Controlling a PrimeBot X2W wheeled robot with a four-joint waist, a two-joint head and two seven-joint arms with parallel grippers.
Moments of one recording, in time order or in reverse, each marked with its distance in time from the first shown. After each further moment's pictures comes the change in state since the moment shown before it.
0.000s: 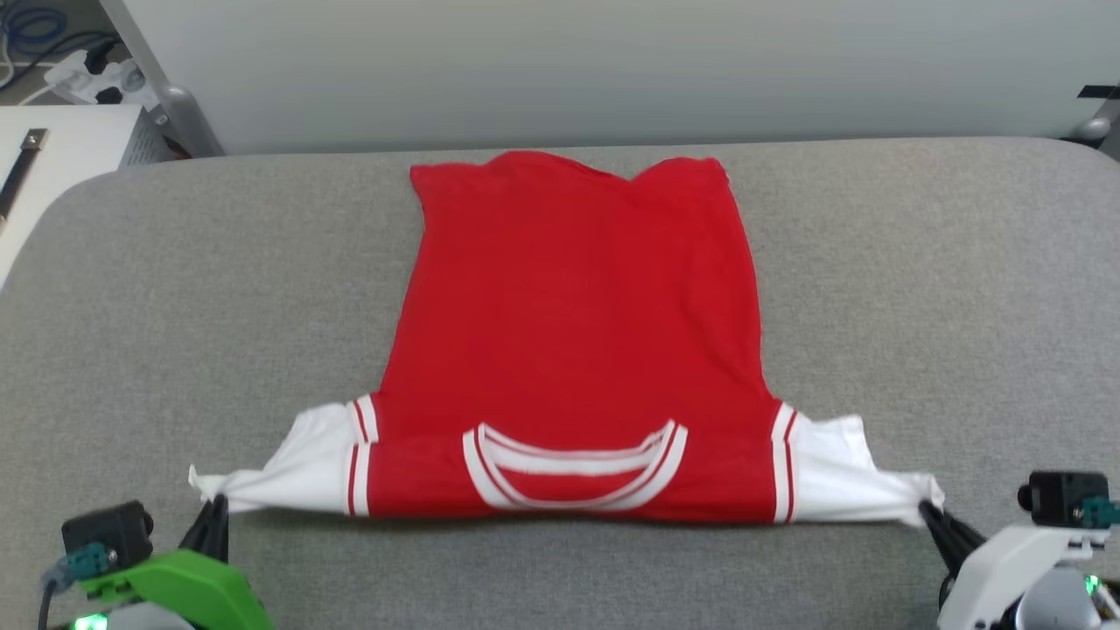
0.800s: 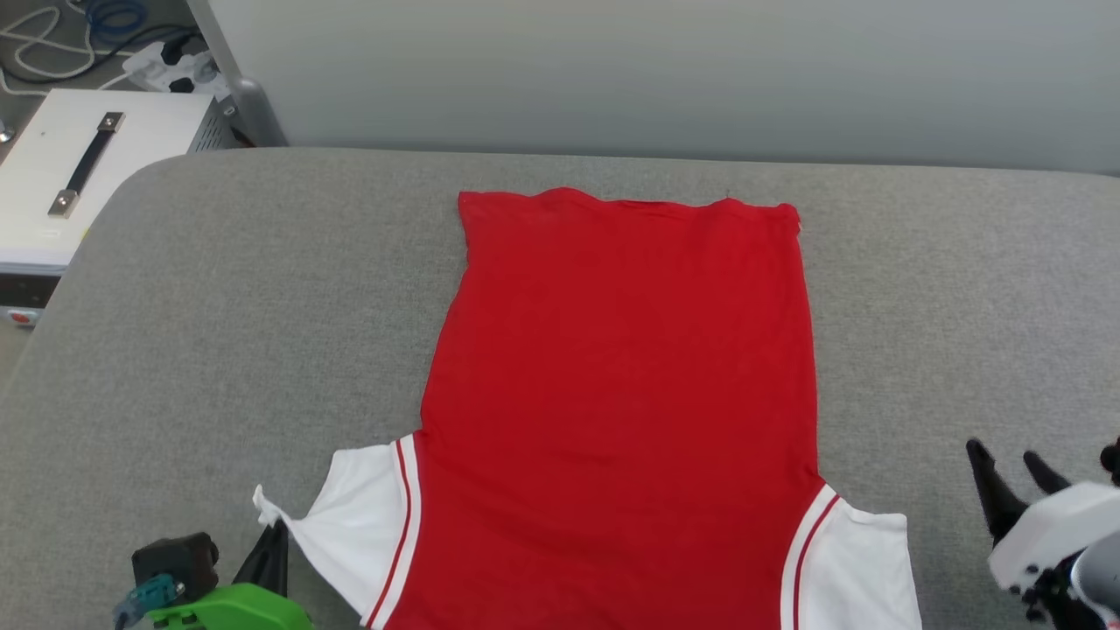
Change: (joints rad) left arm 0.067 -0.044 -0.072 -0.059 0.045 0.025 -0.033; right arm 0.006 0.091 -0.210 -0.077 -0.089 -0.001 0.009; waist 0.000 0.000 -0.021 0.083
